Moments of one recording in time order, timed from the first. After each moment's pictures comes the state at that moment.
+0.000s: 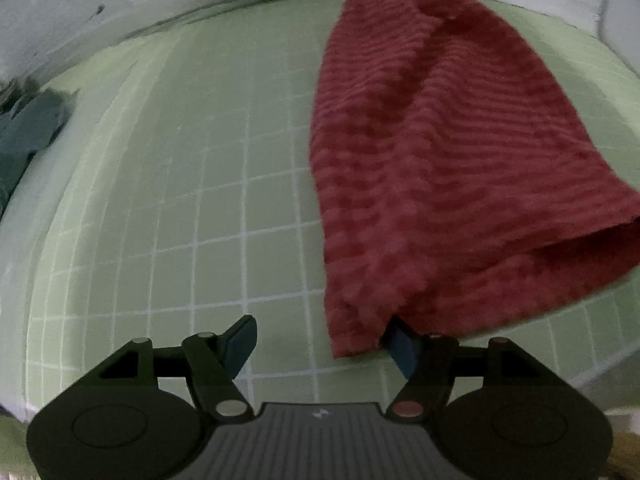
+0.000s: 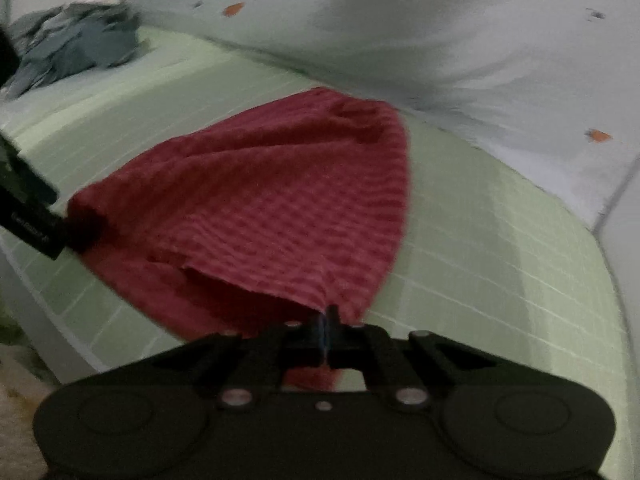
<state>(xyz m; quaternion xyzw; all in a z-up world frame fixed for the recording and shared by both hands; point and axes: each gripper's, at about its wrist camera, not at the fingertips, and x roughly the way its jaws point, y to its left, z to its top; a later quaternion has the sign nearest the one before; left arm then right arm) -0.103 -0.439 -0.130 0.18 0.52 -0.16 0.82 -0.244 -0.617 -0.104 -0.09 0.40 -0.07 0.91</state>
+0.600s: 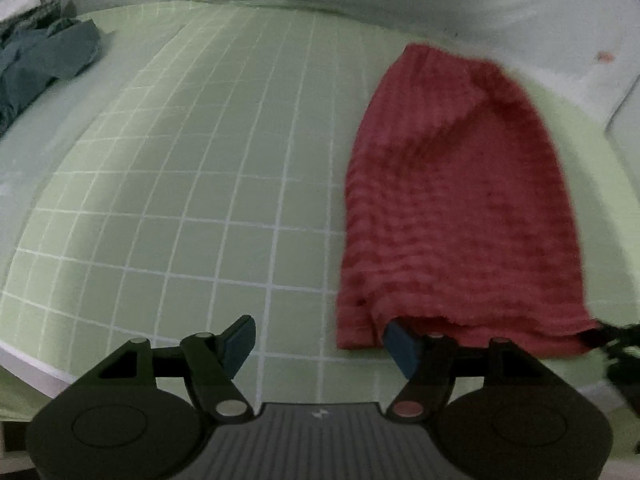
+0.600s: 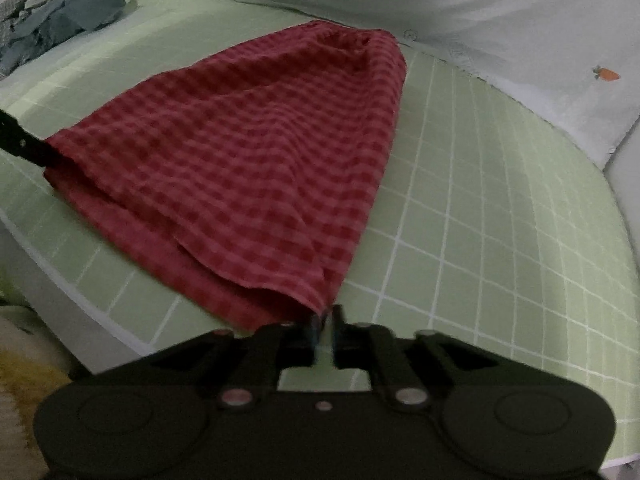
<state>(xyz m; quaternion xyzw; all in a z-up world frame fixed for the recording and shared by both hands) -0.098 -0.390 -0.094 0.03 0.53 -0.16 0.83 -0.240 -0.631 -0.123 -0.06 0.48 -0.04 0.88</state>
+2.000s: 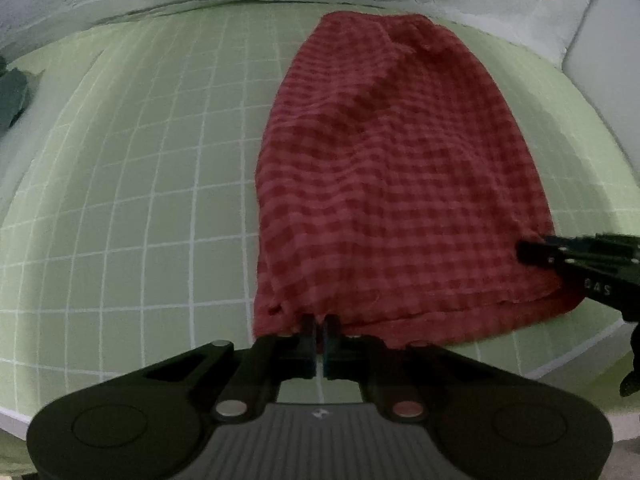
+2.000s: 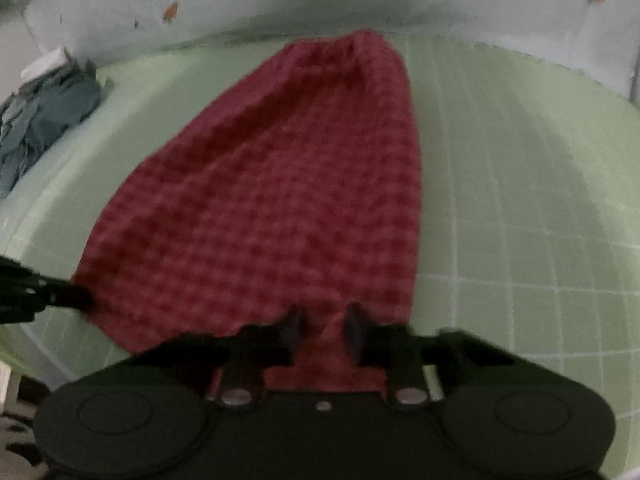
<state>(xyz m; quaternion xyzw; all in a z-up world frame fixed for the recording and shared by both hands) -0.106 -0.438 -0.112 0.10 0.53 -0.22 0.81 -0.195 -0.647 -0.128 0.10 0.46 -0.03 0.88</state>
